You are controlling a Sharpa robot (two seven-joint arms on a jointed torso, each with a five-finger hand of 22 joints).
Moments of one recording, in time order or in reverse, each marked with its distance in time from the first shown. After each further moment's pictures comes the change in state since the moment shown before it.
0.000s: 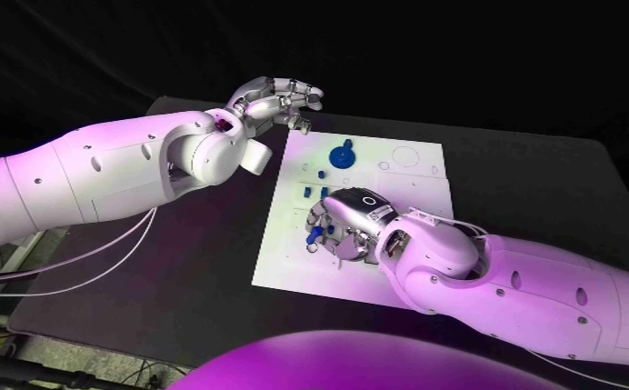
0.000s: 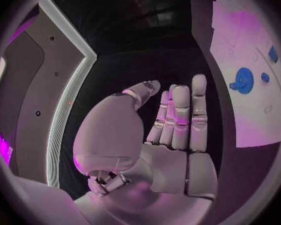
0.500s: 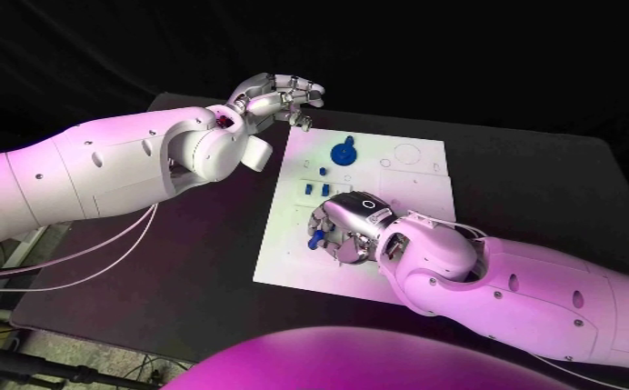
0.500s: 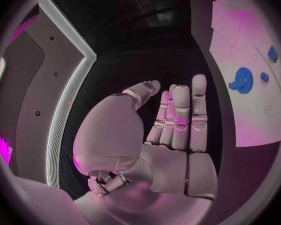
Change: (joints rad) left arm 0.000 -0.001 0.000 0.000 0.000 0.001 -0.003; left_hand 0.000 0.000 0.003 0.003 0.006 0.000 0.000 0.000 0.000 0.000 0.000 0.000 0.000 0.000 0.000 0.000 -0.002 0.000 0.000 0.000 0.000 -0.001; right arm -0.019 0.003 -0.001 -0.009 -0.014 0.022 0.000; right_hand -0.004 -0.004 0.003 -0.003 -0.001 -0.001 0.002 -0.001 0.001 0.001 0.002 0.000 0.001 0.000 0.000 0.000 -0.001 0.000 0.000 0.000 -0.005 0.000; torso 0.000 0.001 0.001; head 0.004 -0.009
